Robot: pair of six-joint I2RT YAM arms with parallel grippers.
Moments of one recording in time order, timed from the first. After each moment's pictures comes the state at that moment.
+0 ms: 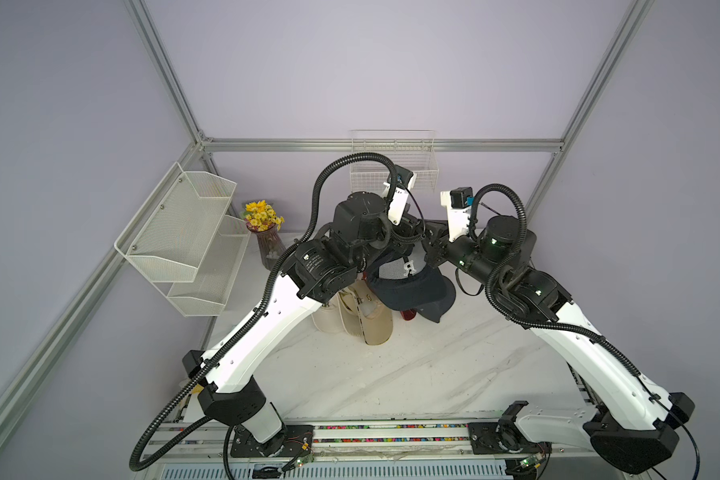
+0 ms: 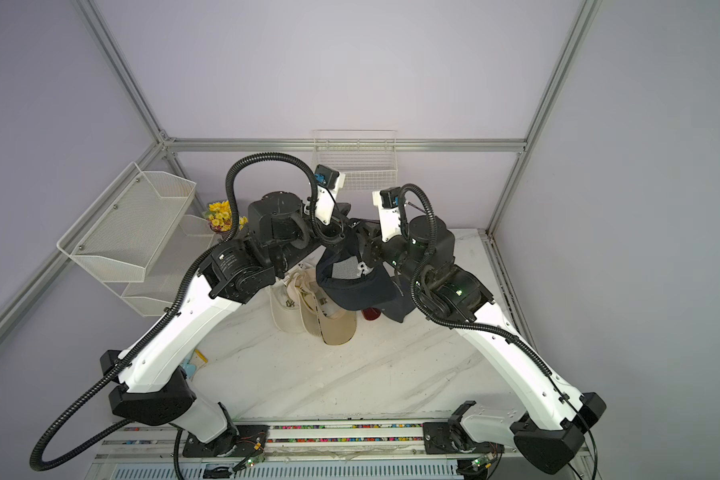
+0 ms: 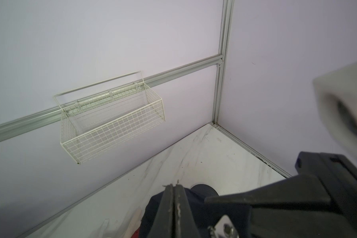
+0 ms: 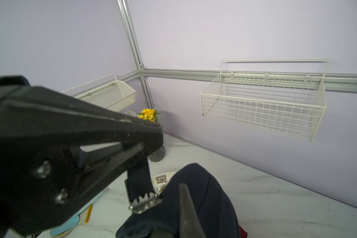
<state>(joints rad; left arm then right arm) -0.88 1.59 2.07 -0.64 -0.33 -0.01 0.65 1.25 1.53 -0.32 0.01 0.16</state>
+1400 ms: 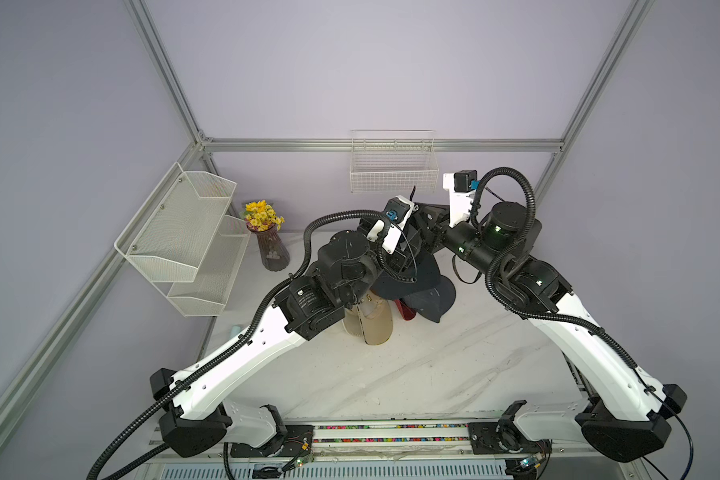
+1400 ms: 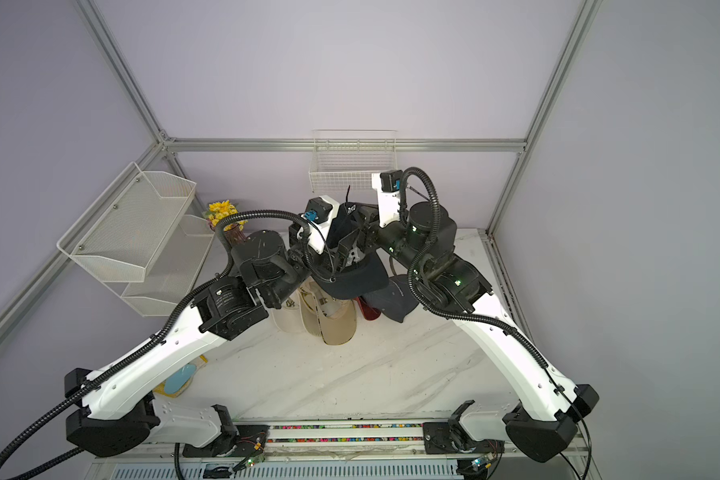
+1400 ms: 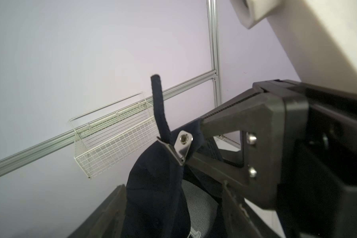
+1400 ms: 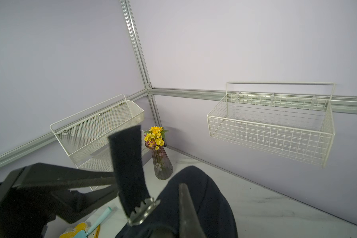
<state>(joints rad) -0.96 1.38 1.66 -0.27 -0.41 0.20 0.66 1.32 1.66 -0.31 -0.03 0.19</state>
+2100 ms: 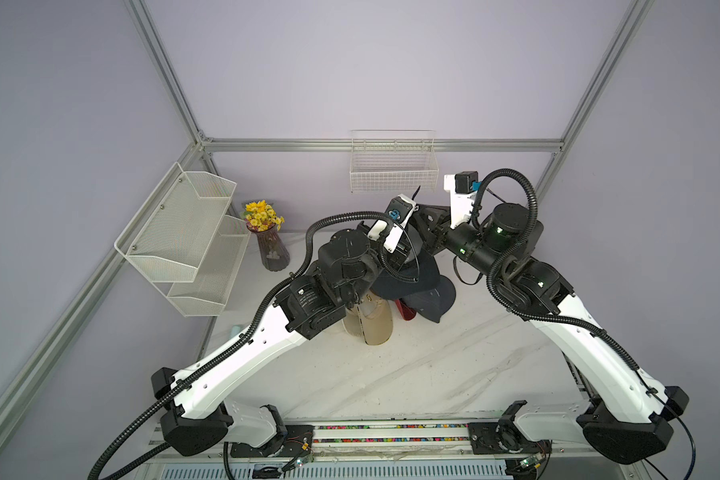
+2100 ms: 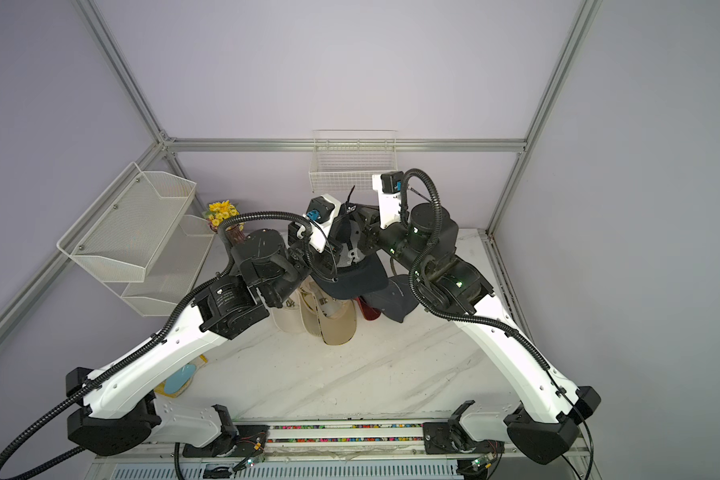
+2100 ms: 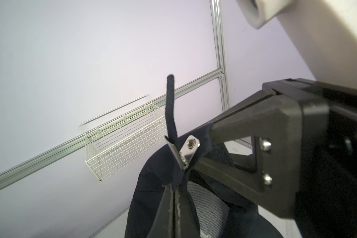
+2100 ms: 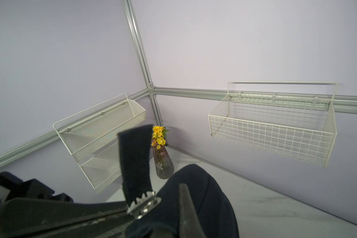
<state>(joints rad) -0.96 1.38 1.67 -0.26 -0.44 0.26 0.66 1.31 1.65 -0.30 -0.04 0.19</state>
